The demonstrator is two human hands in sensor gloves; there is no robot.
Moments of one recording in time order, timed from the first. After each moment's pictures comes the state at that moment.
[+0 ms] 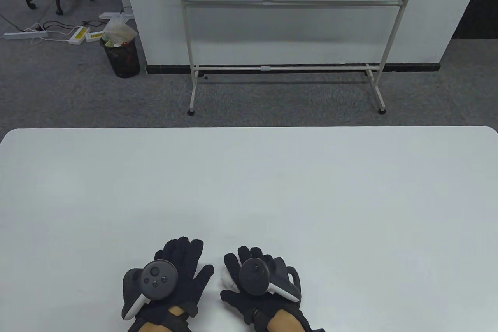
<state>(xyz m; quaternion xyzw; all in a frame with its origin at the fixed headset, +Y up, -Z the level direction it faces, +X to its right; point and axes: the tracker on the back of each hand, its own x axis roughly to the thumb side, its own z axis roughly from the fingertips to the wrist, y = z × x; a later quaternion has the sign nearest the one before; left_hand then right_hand) -0.215 -0.733 -0.277 -0.02 -0.13 0.30 0.95 0.017 -0.759 -0.294 0.21 0.11 0.95 0.20</state>
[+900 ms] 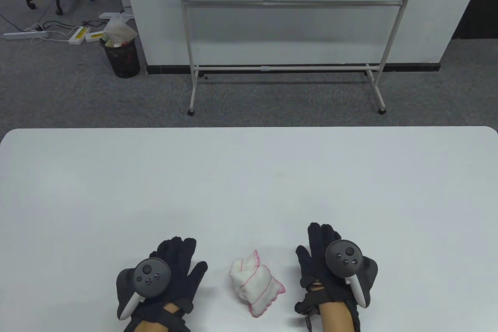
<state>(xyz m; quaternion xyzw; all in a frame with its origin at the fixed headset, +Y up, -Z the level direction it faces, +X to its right) -0.226 -0.737 -0.280 -0.02 -0.11 0.32 0.94 0.159 -0.738 -0.303 -0.07 -0.02 0.93 0.37</state>
